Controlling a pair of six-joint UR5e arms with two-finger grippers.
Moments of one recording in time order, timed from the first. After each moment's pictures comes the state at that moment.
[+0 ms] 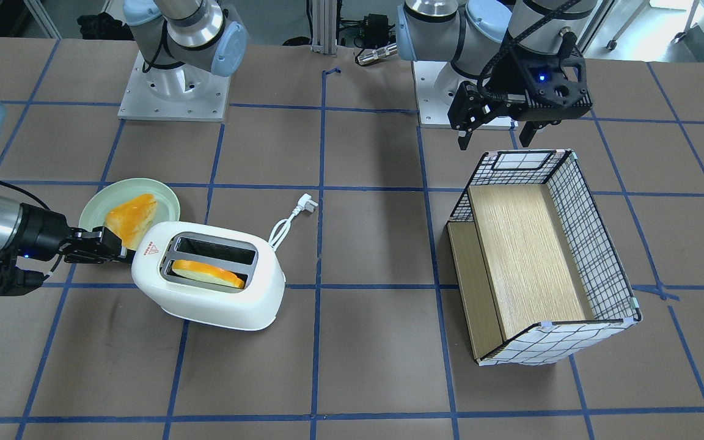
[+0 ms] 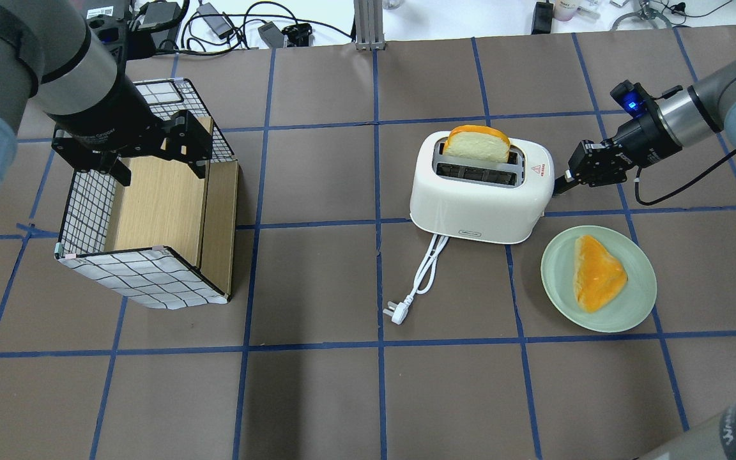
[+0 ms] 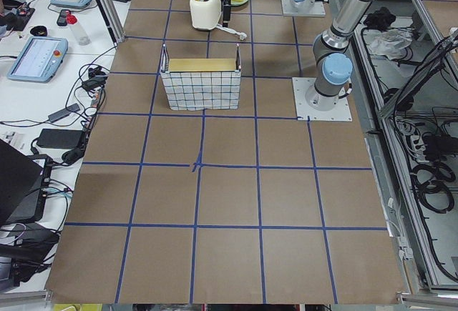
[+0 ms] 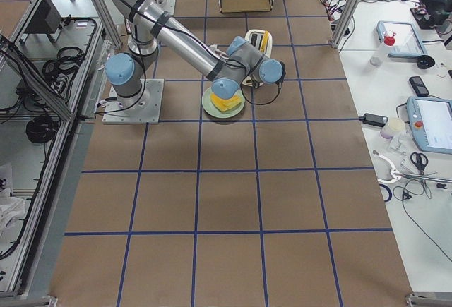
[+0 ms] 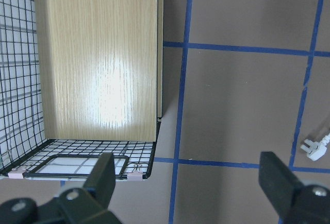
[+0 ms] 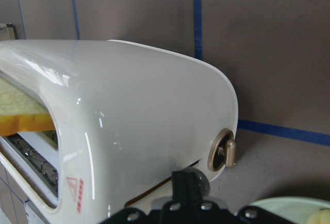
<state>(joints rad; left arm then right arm) -1.57 -1.47 -1.67 -1.51 1.60 -0.08 1.13 -1.23 1.77 -1.67 -0.97 -0.57</state>
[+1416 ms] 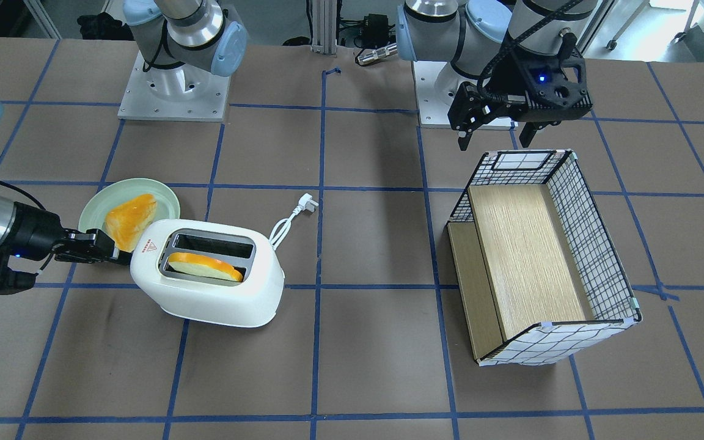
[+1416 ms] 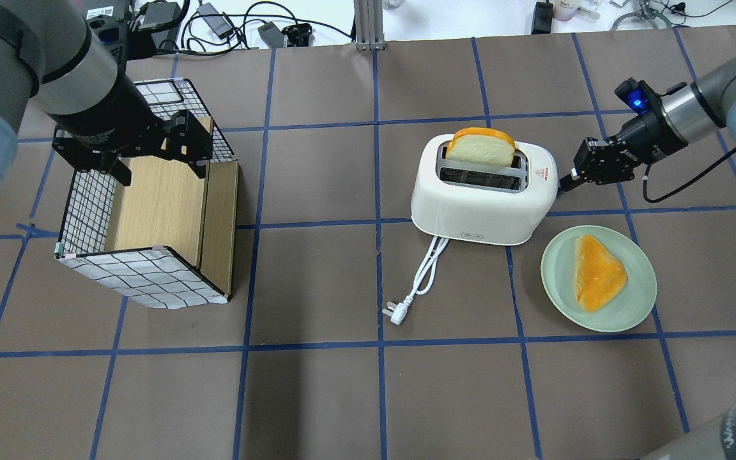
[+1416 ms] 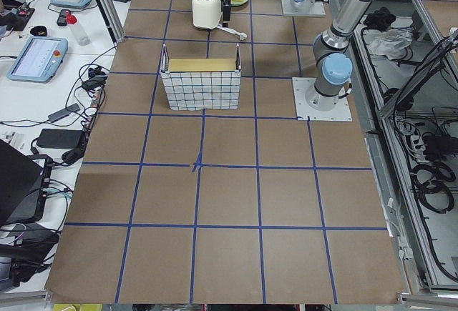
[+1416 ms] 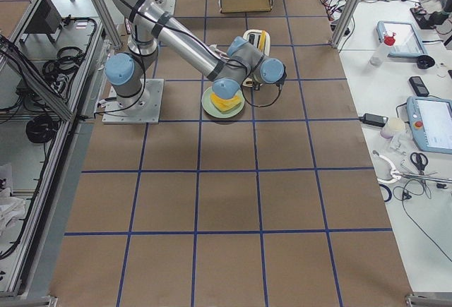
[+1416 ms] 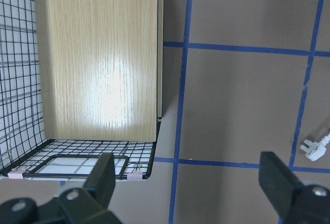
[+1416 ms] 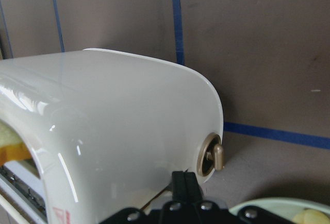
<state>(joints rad) -1.57 -1.47 -1.67 -1.51 1.60 -0.08 1.13 -1.26 1.75 -1.69 -1.03 -0.48</state>
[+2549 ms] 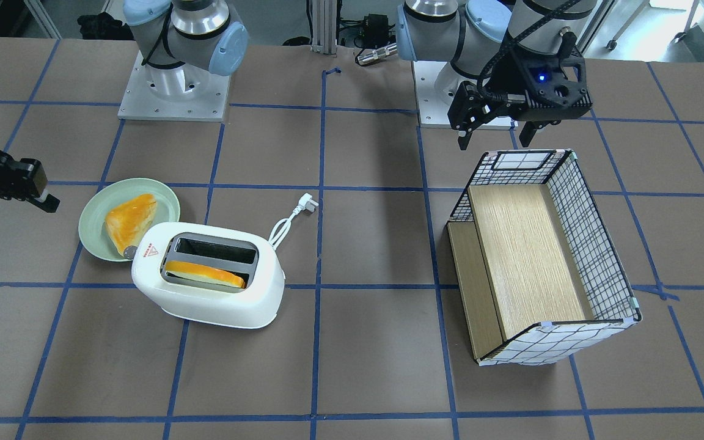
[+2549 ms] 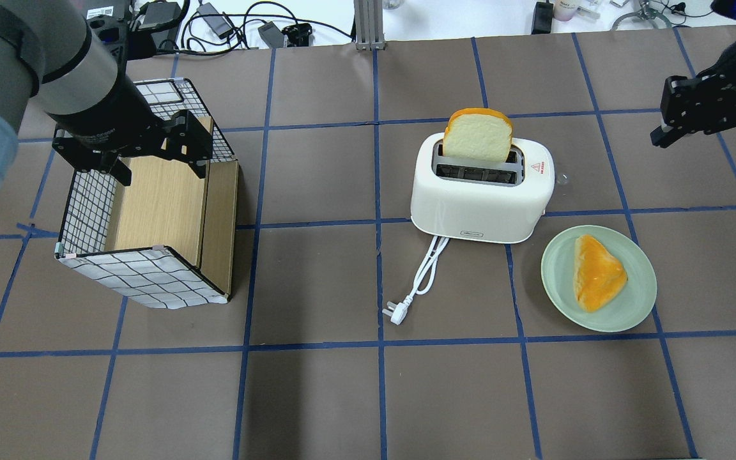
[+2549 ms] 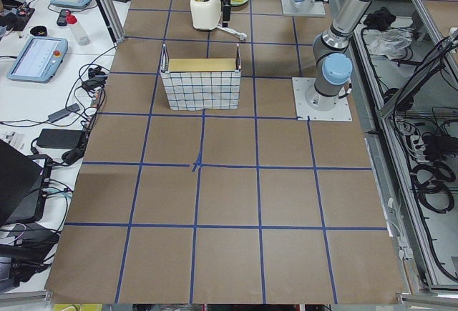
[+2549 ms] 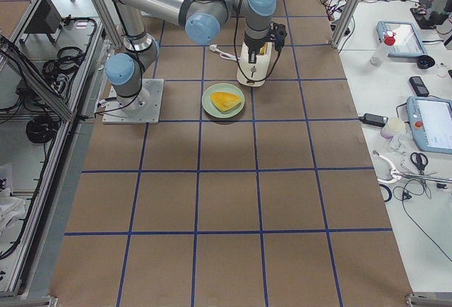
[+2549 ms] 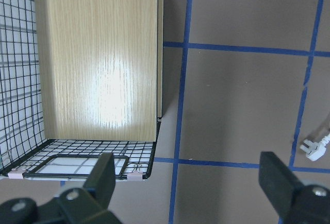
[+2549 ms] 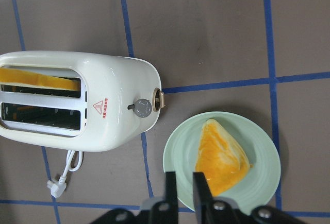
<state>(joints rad) -1.57 -1.47 -1.67 -1.51 1.60 -0.08 1.14 -1.54 1.59 -1.53 -1.34 -0.33</state>
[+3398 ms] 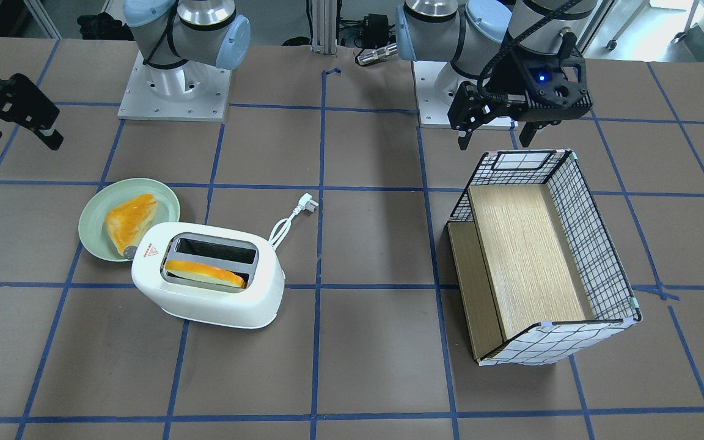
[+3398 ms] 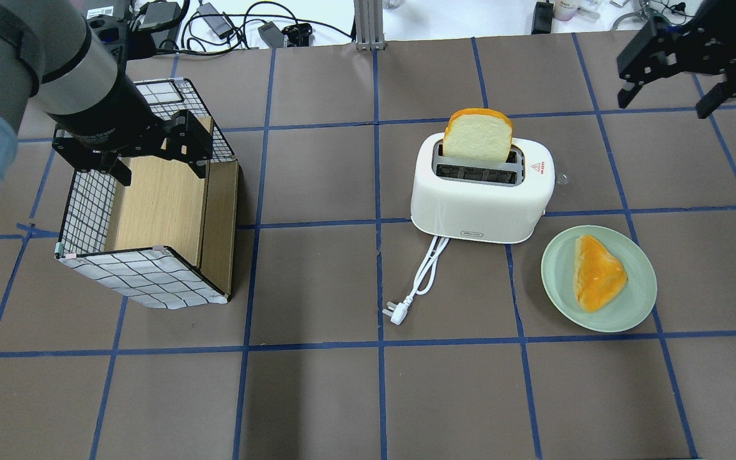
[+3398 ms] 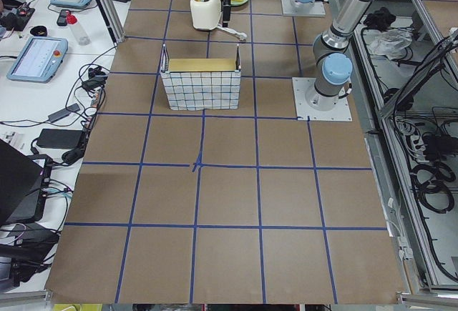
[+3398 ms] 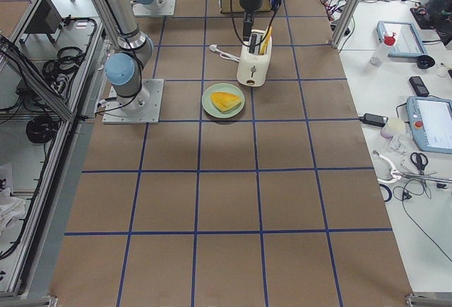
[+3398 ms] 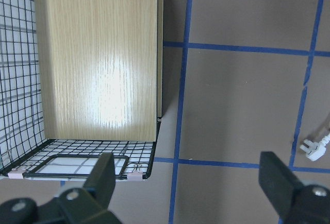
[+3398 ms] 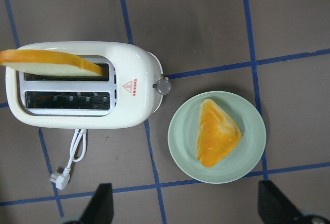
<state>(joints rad) -1.57 -1.47 -1.67 -1.51 1.60 -0.08 1.39 -1.57 1.45 -1.44 -1.50 -0.01</state>
